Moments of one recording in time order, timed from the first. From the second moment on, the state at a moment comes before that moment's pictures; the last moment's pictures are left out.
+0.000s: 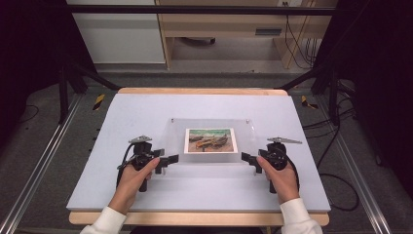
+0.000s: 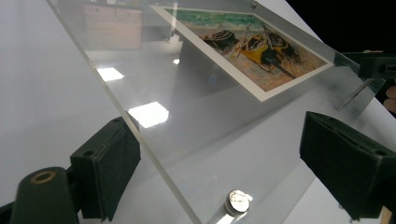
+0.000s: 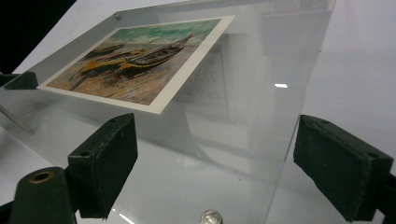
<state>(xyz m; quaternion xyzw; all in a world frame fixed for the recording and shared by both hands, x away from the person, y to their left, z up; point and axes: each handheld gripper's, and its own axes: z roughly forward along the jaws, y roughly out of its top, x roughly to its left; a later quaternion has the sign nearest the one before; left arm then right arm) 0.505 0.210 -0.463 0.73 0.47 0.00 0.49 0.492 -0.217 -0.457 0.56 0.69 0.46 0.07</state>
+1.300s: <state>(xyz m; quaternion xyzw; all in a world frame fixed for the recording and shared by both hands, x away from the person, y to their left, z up) 0.481 0.215 -0.448 0.76 0.45 0.05 0.47 0.464 -0.218 -0.449 0.53 0.70 0.46 0.11</state>
